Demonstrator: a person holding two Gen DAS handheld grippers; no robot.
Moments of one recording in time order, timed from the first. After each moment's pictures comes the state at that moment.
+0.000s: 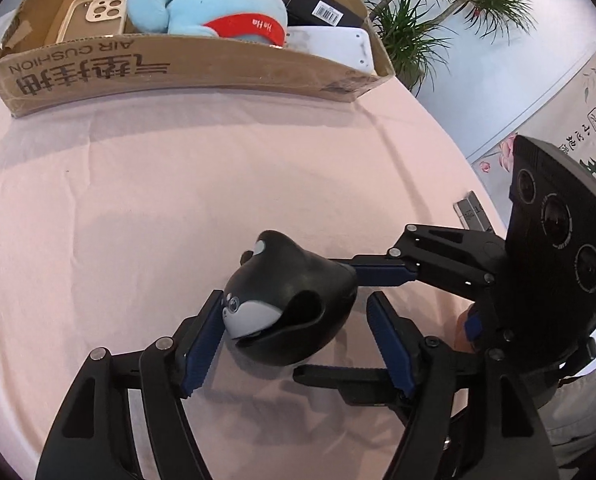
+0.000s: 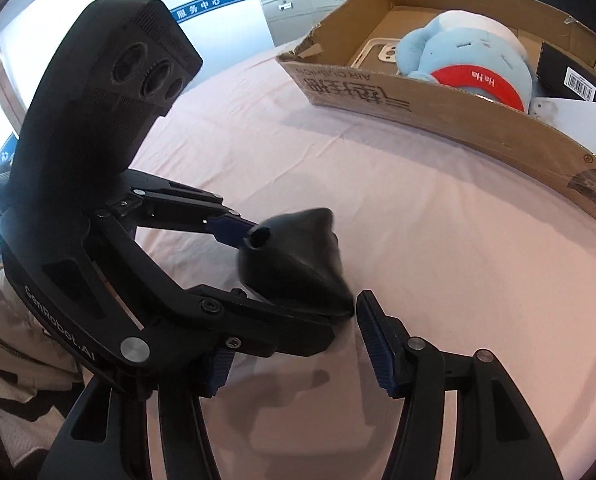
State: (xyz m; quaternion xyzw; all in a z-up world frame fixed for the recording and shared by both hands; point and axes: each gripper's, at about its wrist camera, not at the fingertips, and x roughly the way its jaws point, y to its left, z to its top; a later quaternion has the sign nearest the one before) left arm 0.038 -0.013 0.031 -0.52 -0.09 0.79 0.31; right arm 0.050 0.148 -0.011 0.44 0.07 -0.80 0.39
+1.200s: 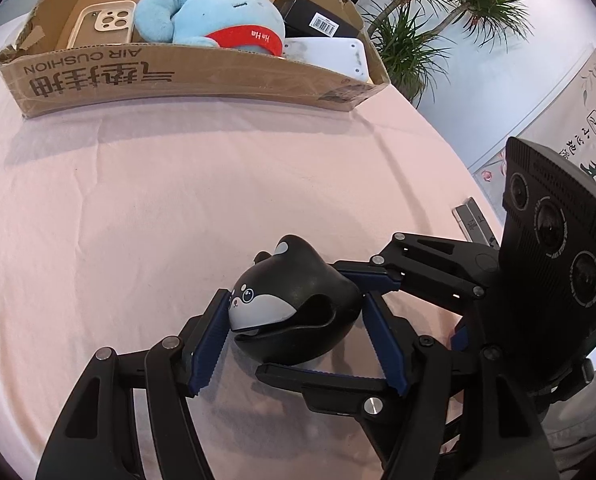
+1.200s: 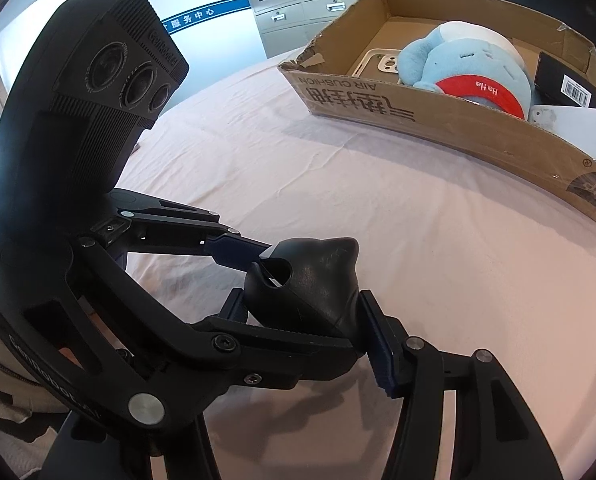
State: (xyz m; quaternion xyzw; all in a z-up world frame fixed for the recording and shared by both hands) left arm 0.044 -0.006 0.022 -0.50 -0.09 0.81 0.30; right arm 0.050 0.125 -0.013 0.43 0.07 -0.82 0.38
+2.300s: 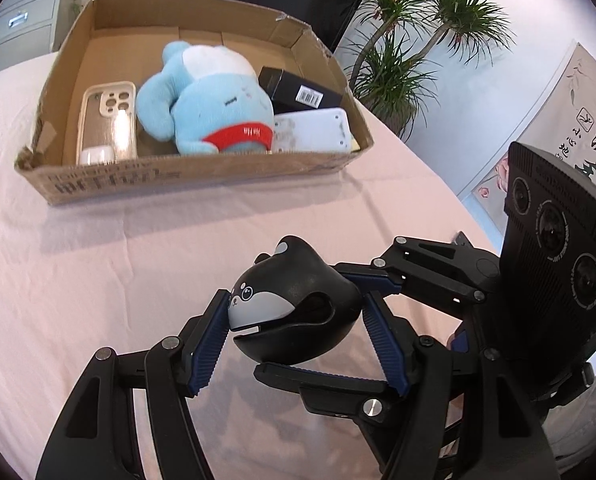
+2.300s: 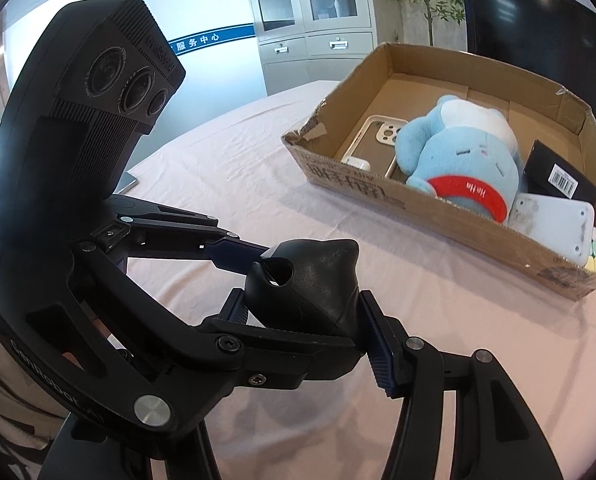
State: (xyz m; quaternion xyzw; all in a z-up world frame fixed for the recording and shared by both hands) left arm 0.027 -0.019 0.083 -0.44 -0.08 0.84 0.30; right arm 0.035 0.107 0.047 0.37 0.09 -0.85 0.37
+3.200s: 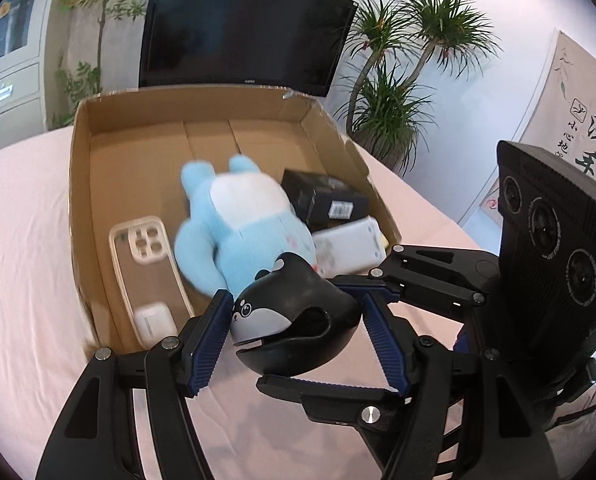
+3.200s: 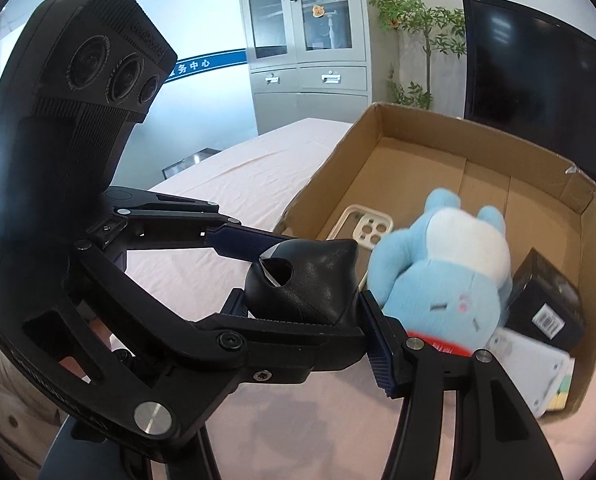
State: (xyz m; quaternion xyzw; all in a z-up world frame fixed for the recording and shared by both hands) left arm -0.078 -0.052 0.164 -0.37 -0.03 0.87 0.31; right arm -0.059 0.072 0.125 0.32 0.09 -0.87 0.36
